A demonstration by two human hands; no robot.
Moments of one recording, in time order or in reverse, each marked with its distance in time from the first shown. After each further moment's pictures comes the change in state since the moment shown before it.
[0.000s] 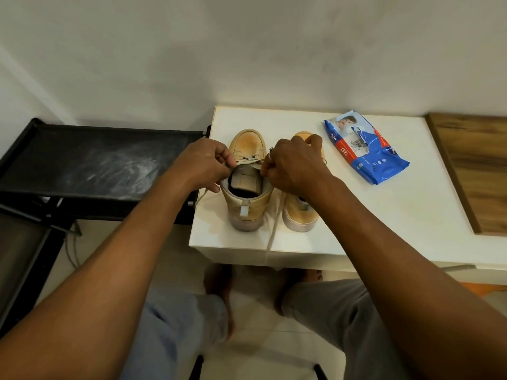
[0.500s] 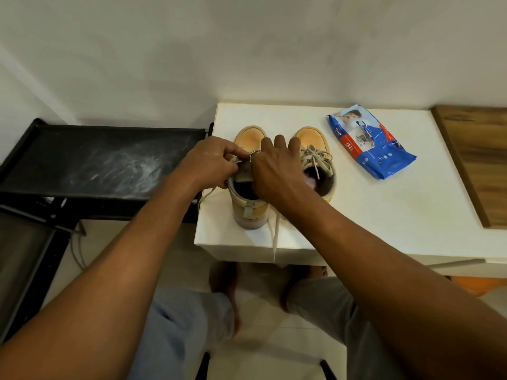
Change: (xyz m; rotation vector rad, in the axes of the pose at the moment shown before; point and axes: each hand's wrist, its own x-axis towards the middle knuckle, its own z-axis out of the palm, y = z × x) left_hand 0.001 -0.001 0.005 0.063 0.000 0.124; right_hand 0.002 -0.047 0.023 -0.231 0.060 -0.008
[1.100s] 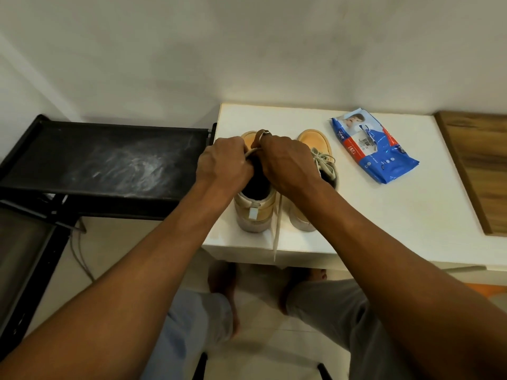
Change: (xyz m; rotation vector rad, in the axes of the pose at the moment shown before) left_hand 0.004 0.018 0.028 0.427 0.344 0.016; right_hand 0.007 0.023 -0.003 0.335 0.189 -0.087
